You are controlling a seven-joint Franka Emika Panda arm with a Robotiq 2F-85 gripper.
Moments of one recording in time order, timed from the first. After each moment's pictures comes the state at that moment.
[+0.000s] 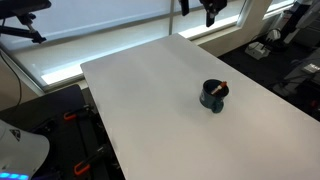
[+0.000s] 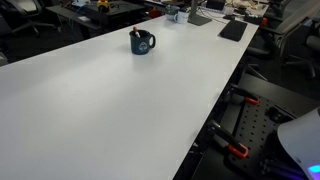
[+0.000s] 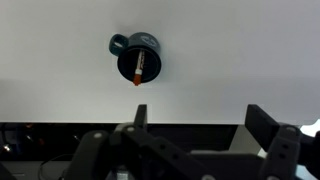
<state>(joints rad) -0.03 -0.12 -0.09 -2.24 0.01 2.46 -0.14</state>
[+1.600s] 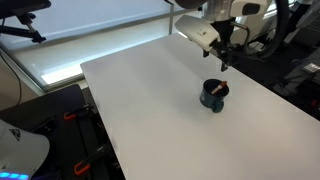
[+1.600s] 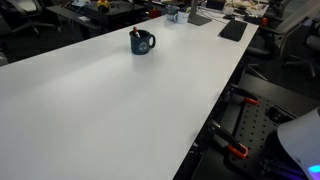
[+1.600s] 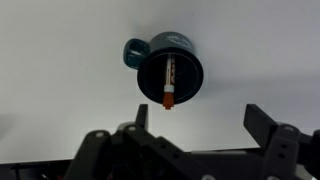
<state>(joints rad) -0.09 0.30 -0.10 -2.05 -0.02 2.63 -0.03</state>
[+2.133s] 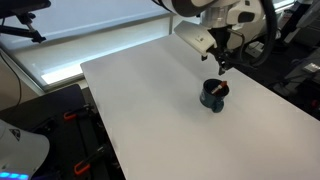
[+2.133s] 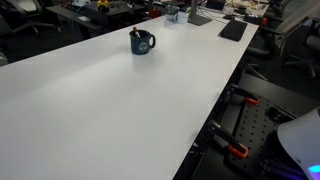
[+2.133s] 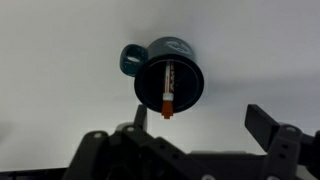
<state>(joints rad) -0.08 0.33 -0.10 -2.05 -0.03 2.65 -0.01</state>
